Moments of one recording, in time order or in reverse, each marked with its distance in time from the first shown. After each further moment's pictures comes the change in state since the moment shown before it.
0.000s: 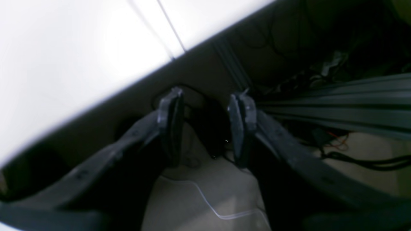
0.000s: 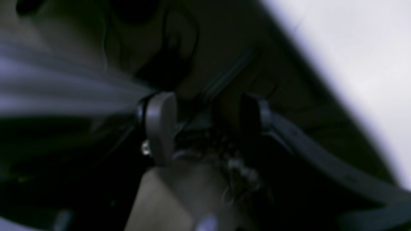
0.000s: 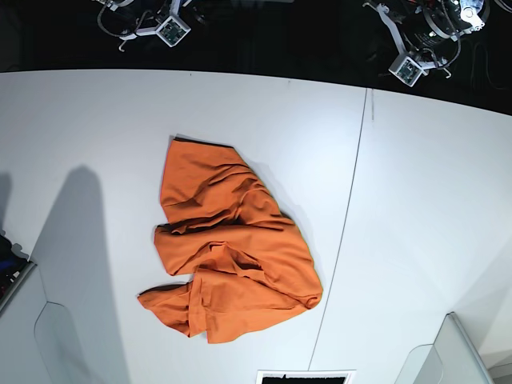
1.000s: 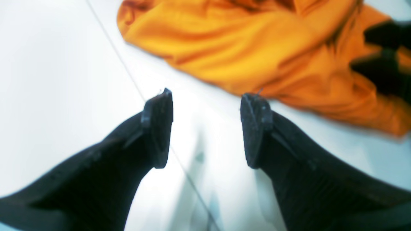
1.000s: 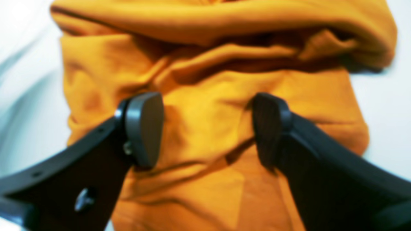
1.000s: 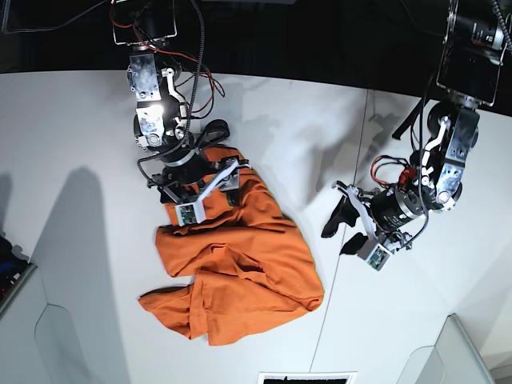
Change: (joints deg) left arm -58.8 0.3 24.1 -33.4 -10.4 -0.2 -2.2; right arm 41.2 -33.5 15.0 -36.0 -2.3 -3.7 1.3
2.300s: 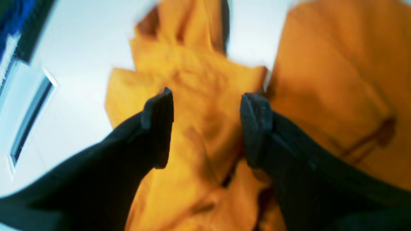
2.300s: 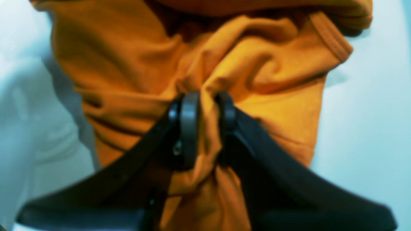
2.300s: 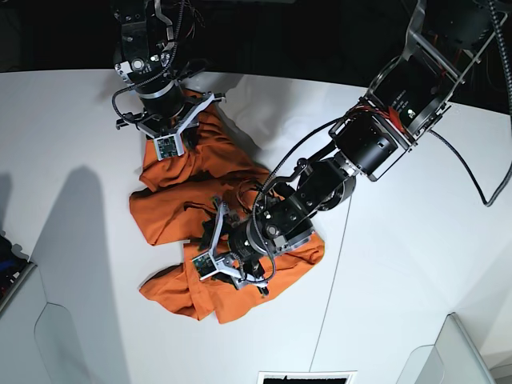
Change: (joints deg) left arm -22.4 21.9 35.3 -21.8 24.8 15.2 -9.1; right arm -21.2 4.7 -0.2 20.7 -8.1 -3.6 -3.5
